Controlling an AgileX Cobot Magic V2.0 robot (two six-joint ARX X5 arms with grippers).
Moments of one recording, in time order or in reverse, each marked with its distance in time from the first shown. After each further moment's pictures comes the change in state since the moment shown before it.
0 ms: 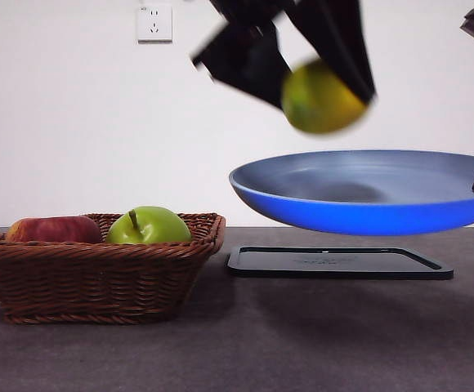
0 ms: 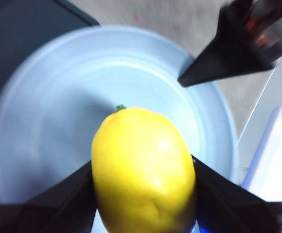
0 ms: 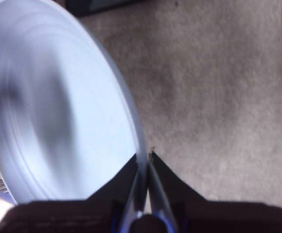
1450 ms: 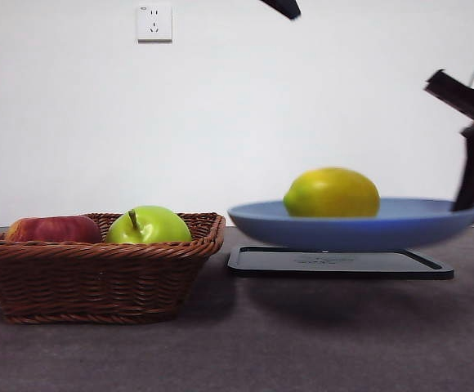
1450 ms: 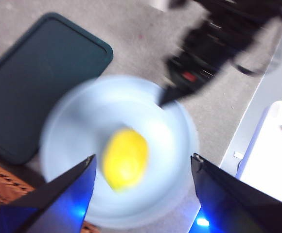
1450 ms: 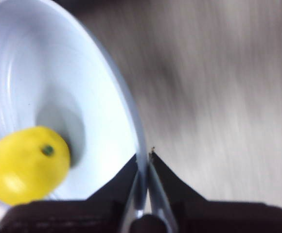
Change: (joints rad) left arm 0.021 0.008 0.402 -0.425 -0.018 0.097; right arm -0.033 0.299 0.114 0.039 -0.047 0.060
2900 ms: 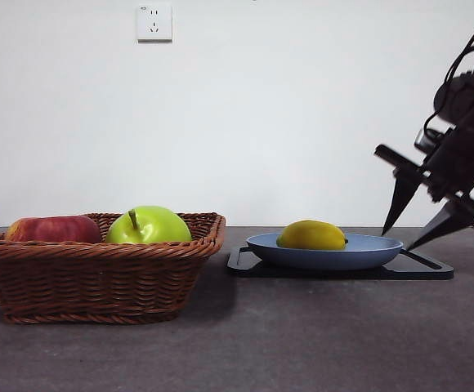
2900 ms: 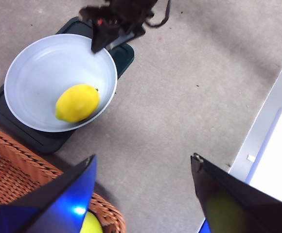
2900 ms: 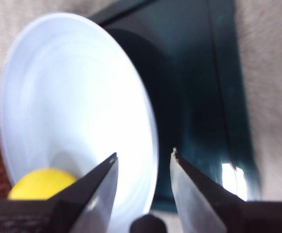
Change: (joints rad) left arm 0.036 -0.059 0.000 -0.044 -0.030 0.024; right arm -0.087 0.559 0.469 0.185 0.042 0.003
